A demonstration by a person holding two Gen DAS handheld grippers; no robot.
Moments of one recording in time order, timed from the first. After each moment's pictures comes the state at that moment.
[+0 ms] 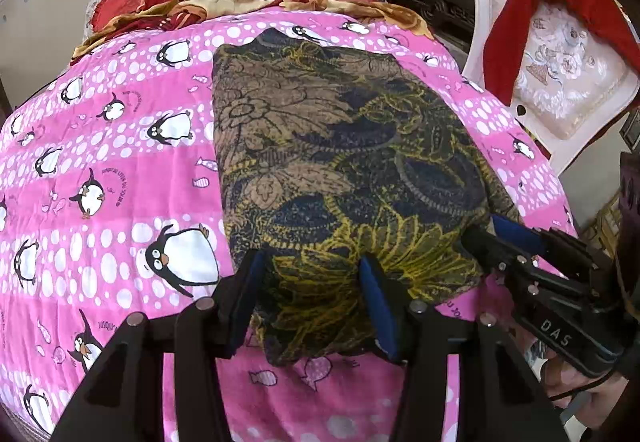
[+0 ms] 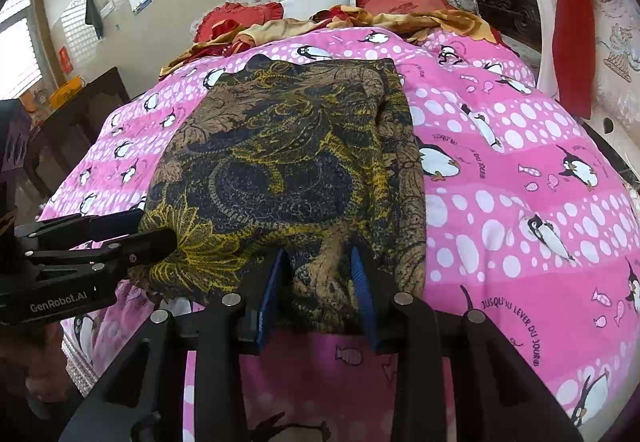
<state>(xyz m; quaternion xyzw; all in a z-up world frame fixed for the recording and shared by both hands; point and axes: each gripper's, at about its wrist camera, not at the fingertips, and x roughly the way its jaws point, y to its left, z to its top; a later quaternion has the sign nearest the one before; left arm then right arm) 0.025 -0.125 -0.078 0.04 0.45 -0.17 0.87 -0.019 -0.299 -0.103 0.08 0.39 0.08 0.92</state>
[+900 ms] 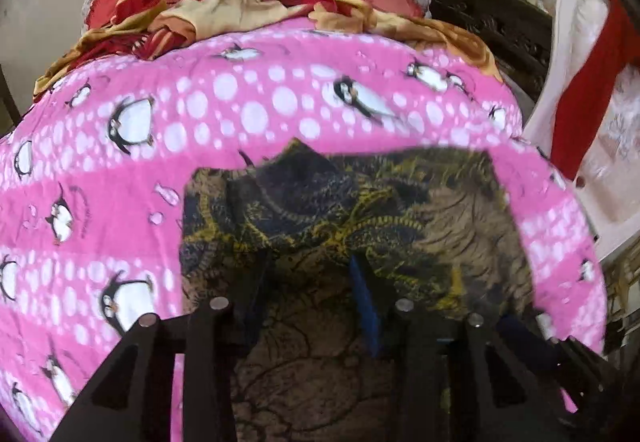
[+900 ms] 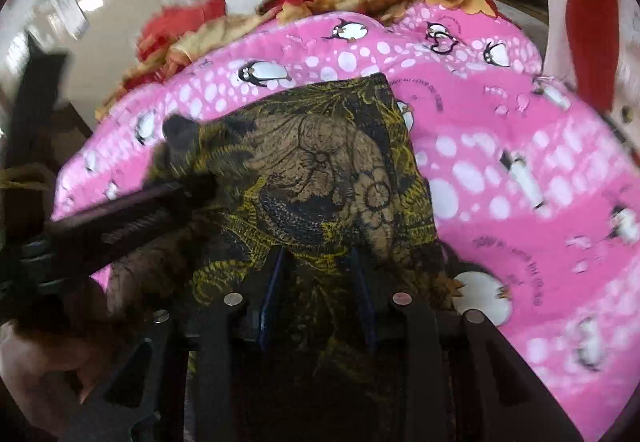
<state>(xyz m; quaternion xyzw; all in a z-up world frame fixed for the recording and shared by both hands) 0.205 -0.159 -0.086 0.03 0.46 -0.13 0.88 0.108 -0.304 -0.104 0.16 0.41 0.03 0.90</state>
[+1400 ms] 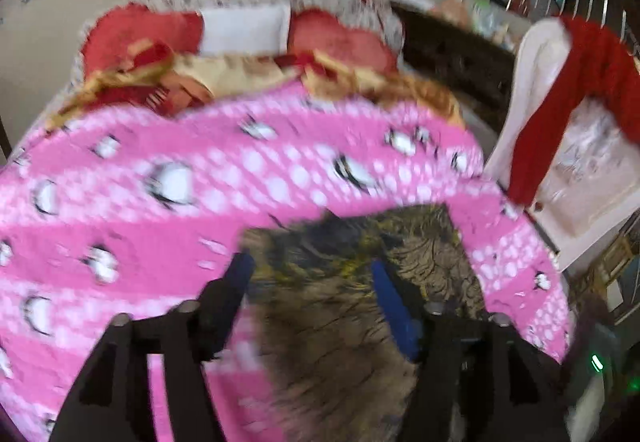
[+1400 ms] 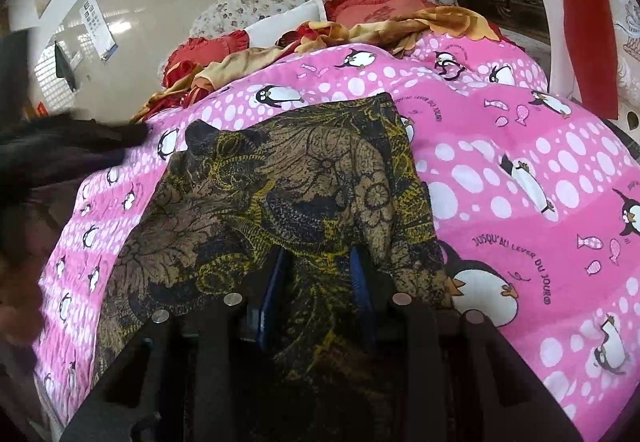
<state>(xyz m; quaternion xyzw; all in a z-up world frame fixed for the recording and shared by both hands) 0.185 -0.100 -0.011 -0.01 0.40 -0.19 0.90 0.089 -0.305 -0.109 0.15 0.36 0.05 0.92</state>
